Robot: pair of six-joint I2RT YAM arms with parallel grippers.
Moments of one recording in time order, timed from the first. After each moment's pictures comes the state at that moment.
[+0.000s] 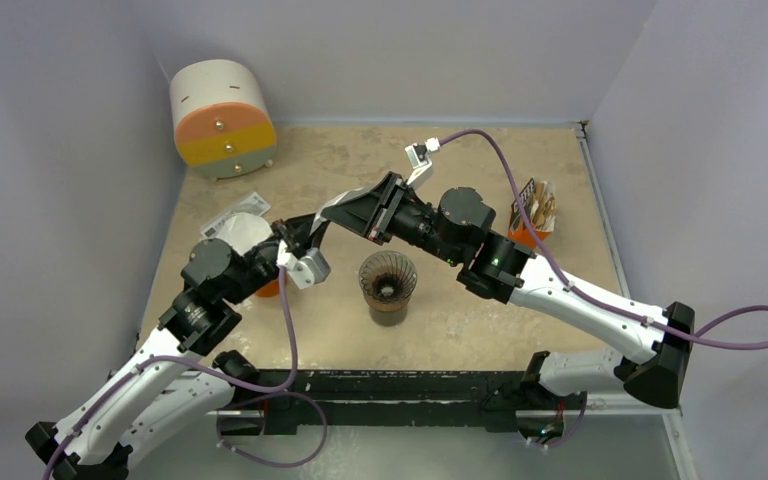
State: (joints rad) left arm -0.68 0.65 0.76 0.04 0.26 0.74; right arm 1.03 1.26 1.21 0.12 -0.05 1.13
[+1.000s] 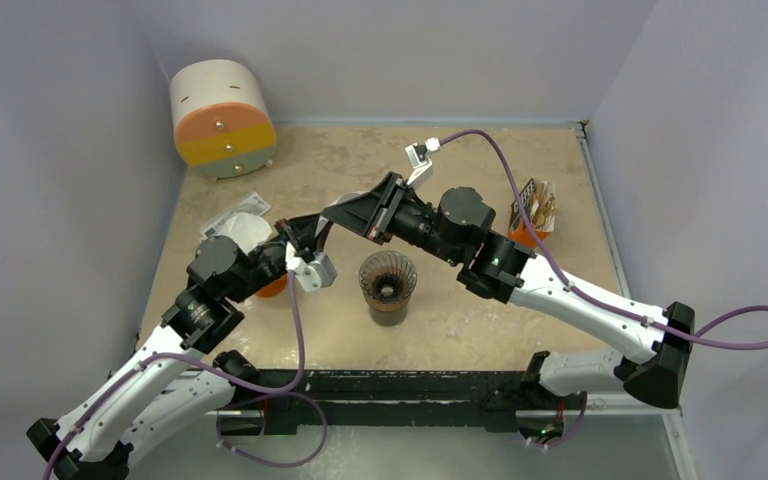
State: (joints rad) left arm -0.68 0.67 0.76 0.02 0.27 0.82; right arm 1.03 1.26 1.21 0.12 -0.05 1.13
